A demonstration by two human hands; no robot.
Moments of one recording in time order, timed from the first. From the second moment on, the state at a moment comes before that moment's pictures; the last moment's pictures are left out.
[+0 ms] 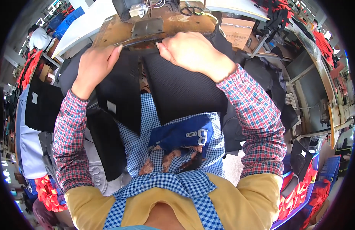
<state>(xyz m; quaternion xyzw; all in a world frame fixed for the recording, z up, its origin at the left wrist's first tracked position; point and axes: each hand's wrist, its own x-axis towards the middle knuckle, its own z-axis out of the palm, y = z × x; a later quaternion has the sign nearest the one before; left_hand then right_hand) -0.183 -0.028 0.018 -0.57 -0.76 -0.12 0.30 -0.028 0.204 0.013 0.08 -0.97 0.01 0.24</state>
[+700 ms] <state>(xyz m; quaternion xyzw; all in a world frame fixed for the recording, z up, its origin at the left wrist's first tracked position) -0.328 0.063 0.000 -0.50 -0.83 -0.03 0.22 -0.197 0.293 0.009 0.06 -0.99 0.12 0.02</state>
